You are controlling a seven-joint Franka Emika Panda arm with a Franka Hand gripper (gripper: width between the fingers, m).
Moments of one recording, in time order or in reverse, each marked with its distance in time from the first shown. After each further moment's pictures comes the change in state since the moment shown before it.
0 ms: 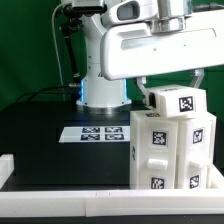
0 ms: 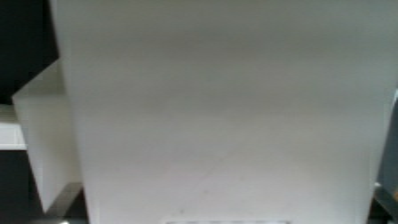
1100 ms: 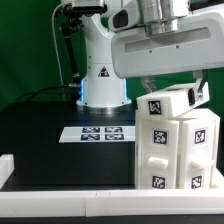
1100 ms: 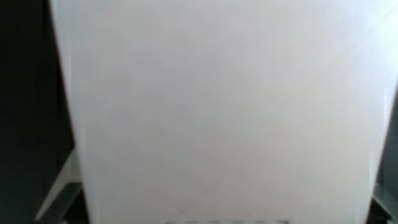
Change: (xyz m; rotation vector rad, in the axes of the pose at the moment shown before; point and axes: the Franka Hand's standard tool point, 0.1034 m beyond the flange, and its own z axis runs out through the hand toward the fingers) arm -0.001 -0.008 0.001 0.028 -0.002 0.910
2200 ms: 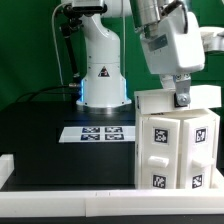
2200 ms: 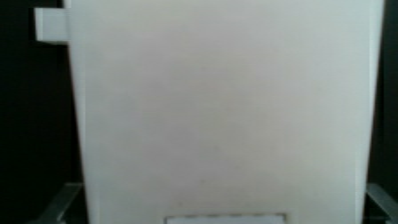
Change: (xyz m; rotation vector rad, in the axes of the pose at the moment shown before) arm -0.004 -0.001 0.001 0.043 -0.040 0.790
